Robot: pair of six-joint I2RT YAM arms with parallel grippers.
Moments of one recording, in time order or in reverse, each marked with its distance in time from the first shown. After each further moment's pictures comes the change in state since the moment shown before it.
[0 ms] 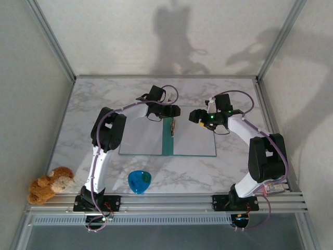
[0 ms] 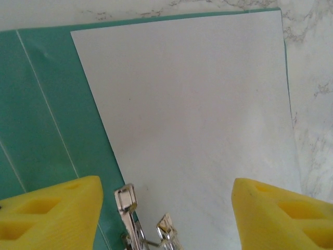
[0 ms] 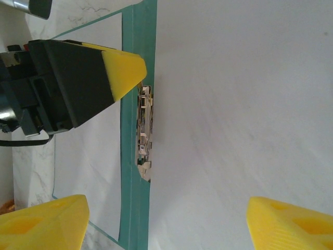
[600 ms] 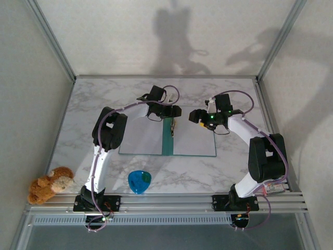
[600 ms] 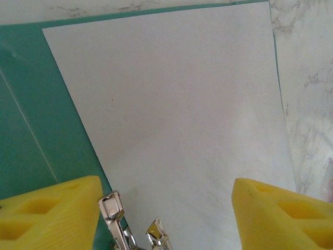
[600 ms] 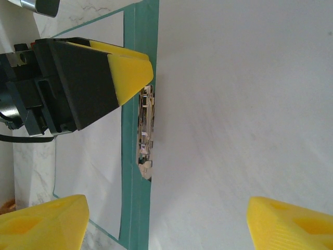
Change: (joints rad) left arm 0.001 0.017 0.015 0.003 0.057 0.026; right arm 0.000 0.000 0.000 0.000 -0.003 0.000
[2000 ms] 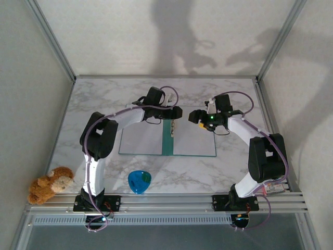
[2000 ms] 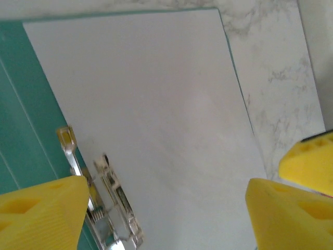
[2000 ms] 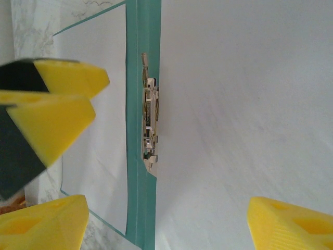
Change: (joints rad) left arm -0.041 -0.223 -0.203 0.098 -0.103 -0.027; right arm 0.000 0.000 -0.008 0.000 -0.026 0.023
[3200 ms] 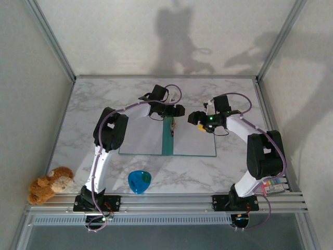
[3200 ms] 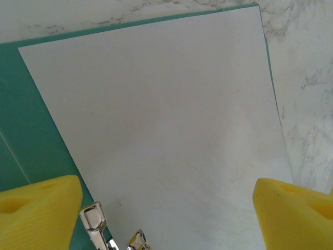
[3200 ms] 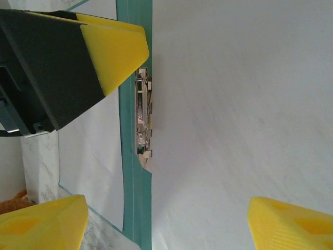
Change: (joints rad) left arm 0.024 0.229 0.236 -0.109 0.073 0.035; right arm 0.000 0.042 -0.001 -0.001 -0.027 -0.005
